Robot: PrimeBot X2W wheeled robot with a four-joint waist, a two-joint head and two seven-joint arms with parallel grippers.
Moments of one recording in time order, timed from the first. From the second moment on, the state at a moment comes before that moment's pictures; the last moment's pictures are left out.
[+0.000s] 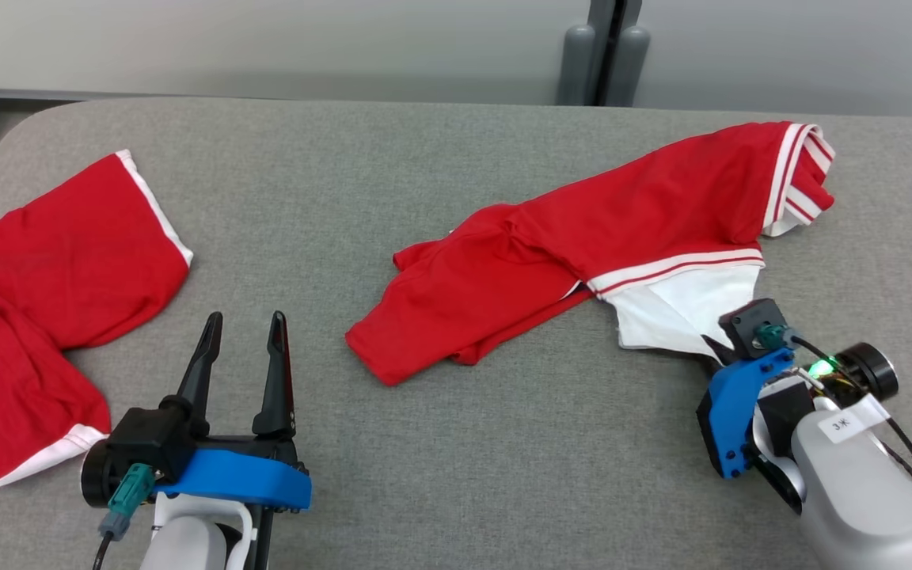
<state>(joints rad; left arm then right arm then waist) -0.16 0.06 -0.09 0.27 -0.23 -0.12 -0.26 -0.55 -0.25 0.34 0.77 0.08 0.13 0.13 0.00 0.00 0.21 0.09</state>
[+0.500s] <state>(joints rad) -0.10 0.06 -0.04 0.27 -0.23 -0.12 -0.26 -0.11 -0.22 0.04 0.28 0.14 0.13 0.27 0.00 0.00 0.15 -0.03</state>
